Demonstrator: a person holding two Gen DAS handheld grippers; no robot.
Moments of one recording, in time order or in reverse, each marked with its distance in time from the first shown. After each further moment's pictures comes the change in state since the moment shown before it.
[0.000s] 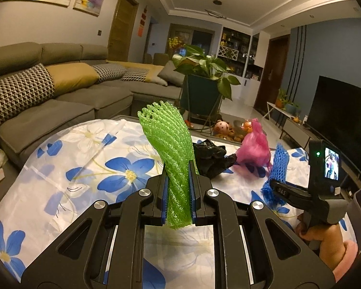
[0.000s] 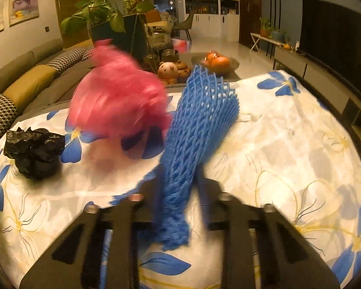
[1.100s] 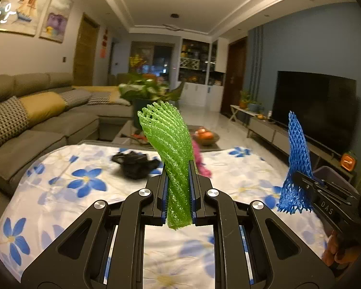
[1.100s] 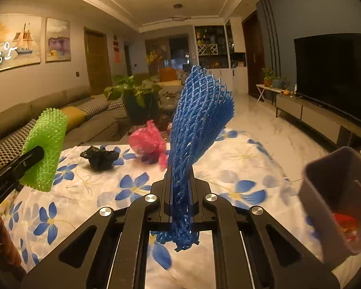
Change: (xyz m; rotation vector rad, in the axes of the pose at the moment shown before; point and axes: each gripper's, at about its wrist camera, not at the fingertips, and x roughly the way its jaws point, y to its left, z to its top) left arm -0.115 -0.101 -0.011 0.157 -0.092 -0.197; right arm -0.246 -0.107 -0.082 -0.025 -0.375 0.111
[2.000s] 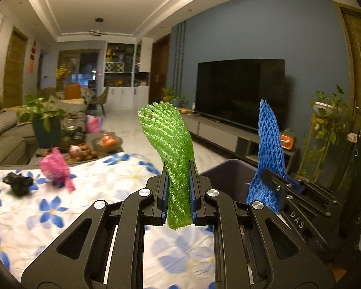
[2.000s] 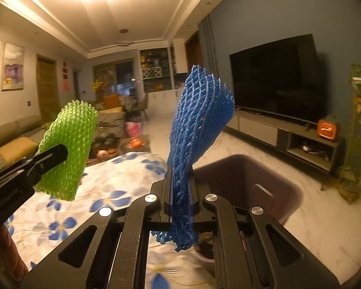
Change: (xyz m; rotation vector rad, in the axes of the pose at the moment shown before) left arm 0.001 -0.235 -0.011 0.157 -0.001 -0.418; right arm -0.105 -0.163 -0.011 0.111 -0.142 -0.313
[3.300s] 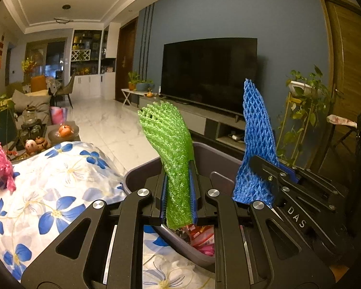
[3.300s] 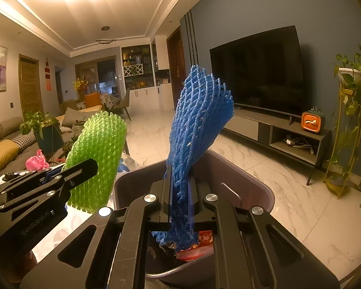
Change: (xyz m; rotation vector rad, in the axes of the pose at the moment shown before) left arm 0.091 -0.062 -0.023 0.054 0.096 -0.190; right arm 0.021 -0.046 -0.012 0.024 0.022 -0.096
